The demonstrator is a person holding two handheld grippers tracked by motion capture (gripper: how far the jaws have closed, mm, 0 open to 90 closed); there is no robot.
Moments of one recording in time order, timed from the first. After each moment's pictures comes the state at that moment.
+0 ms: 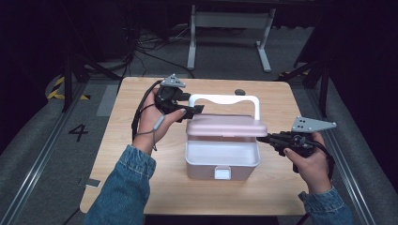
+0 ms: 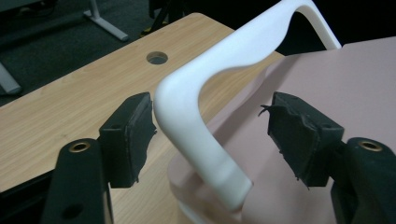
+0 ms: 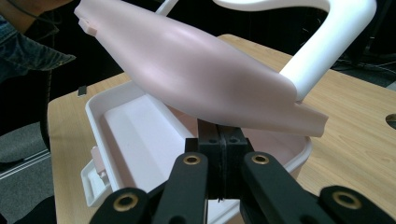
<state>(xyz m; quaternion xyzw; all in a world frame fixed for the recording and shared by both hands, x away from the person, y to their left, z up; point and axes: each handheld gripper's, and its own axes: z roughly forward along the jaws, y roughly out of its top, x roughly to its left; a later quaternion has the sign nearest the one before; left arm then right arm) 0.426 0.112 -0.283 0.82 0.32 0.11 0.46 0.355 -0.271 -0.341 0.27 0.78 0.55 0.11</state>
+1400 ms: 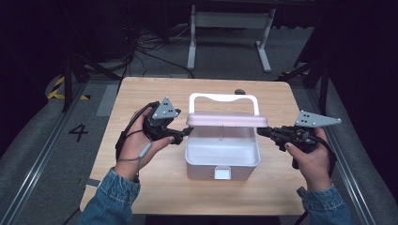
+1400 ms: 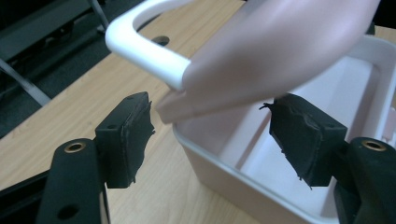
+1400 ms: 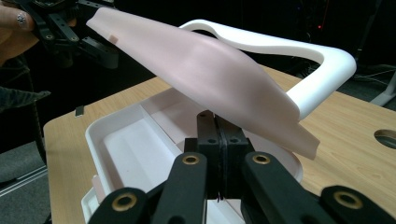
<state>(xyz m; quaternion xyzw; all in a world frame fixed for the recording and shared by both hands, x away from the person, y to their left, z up) 0.376 0.124 -0.301 0.86 0.23 0.19 0.42 0.357 -0.269 -0.325 0.28 0.76 0.57 0.12</state>
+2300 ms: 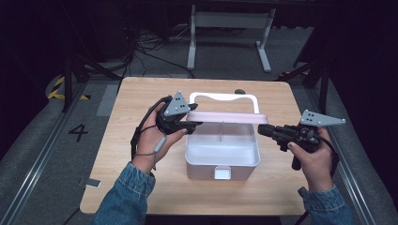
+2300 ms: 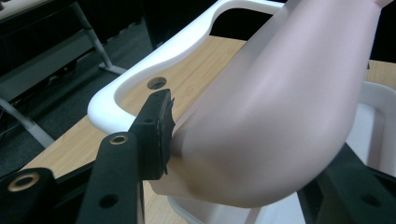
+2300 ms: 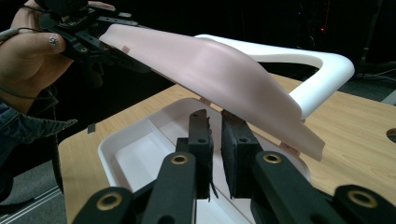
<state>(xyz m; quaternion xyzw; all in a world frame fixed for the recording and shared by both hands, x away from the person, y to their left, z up) 0.390 0.099 -0.300 0.83 0.20 0.21 0.47 0.355 -0.274 -0.324 0.30 0.74 0.59 0.10</state>
